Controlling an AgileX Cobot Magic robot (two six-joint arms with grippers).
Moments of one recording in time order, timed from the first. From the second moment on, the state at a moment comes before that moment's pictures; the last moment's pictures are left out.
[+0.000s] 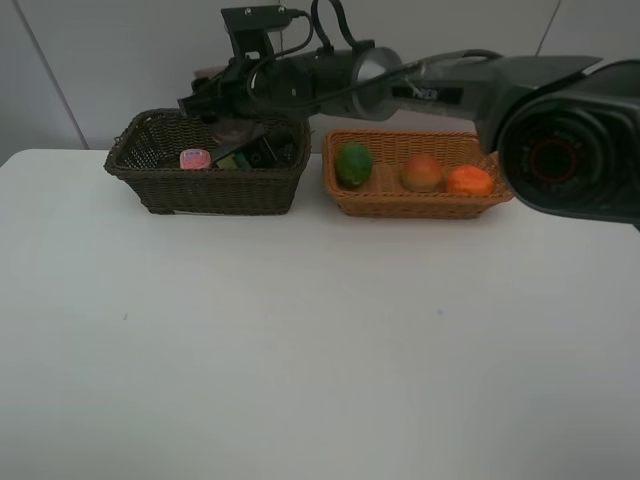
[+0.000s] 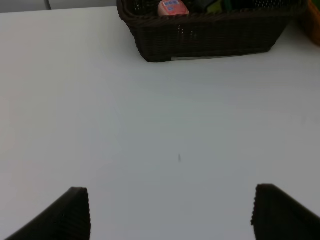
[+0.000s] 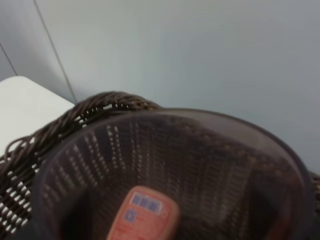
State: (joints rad) left arm 0.03 -0.01 -0.50 -0.08 1.06 0.06; right arm 0.69 2.45 -2.06 -0.06 0.11 0.09
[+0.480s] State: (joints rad) left arm 0.03 -0.01 -0.50 -0.08 1.06 0.06; right arm 0.66 2.45 -2.06 -0.06 0.14 0.09
